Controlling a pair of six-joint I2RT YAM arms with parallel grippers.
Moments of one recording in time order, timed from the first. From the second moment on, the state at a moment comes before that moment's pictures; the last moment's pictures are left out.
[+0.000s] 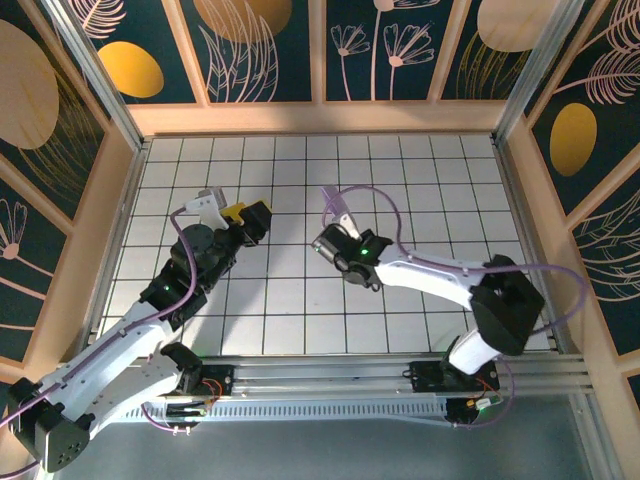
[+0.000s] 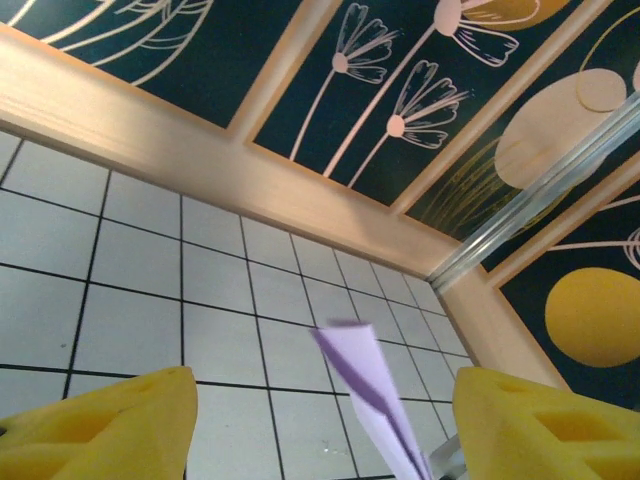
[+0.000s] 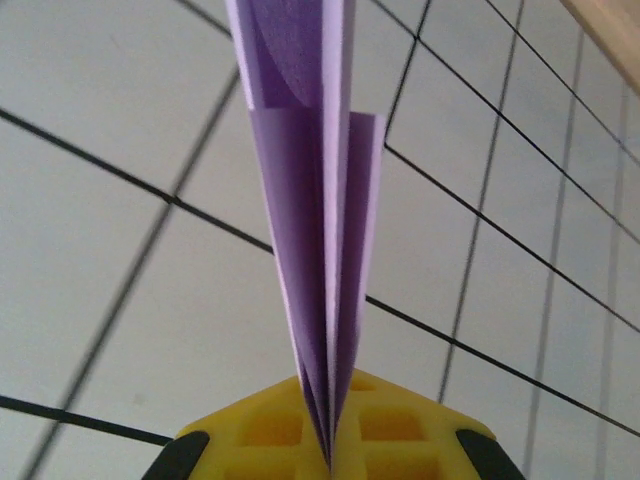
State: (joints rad) left arm -0.65 0.84 0.66 0.06 -0.25 -0.69; right arm 0.98 1.60 1.04 -0.66 0.77 0.21
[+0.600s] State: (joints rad) left arm -0.65 0.87 0.66 0.06 -0.24 -0.69; right arm 1.02 1.75 1.10 -0.69 0.53 0.23
